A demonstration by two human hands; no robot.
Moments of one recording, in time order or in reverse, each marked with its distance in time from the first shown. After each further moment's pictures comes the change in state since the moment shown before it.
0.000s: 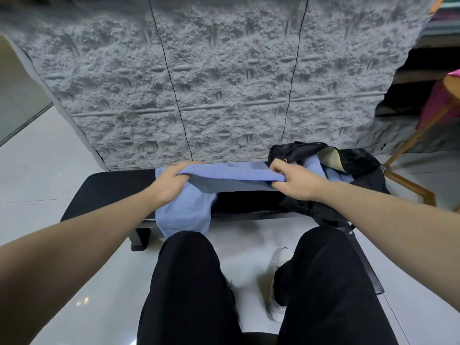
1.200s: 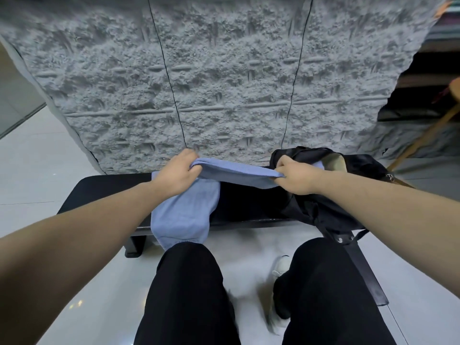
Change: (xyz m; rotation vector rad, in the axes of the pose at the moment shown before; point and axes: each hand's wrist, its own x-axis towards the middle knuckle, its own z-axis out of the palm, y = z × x) left_hand 0.050 0.011 0.000 0.551 0.098 0.090; right_hand 0.052 0.012 -0.011 -0.262 -0.174 0.175
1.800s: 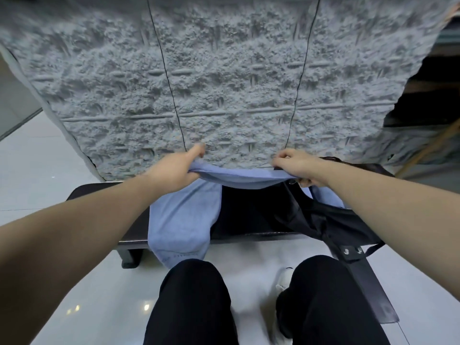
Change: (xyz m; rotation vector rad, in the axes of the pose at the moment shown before) left_hand 0.041 -0.017 -0.018 0.247 -0.057 0.108; right_hand 0.039 -0.011 -0.035 0.648 -0.001 0.330
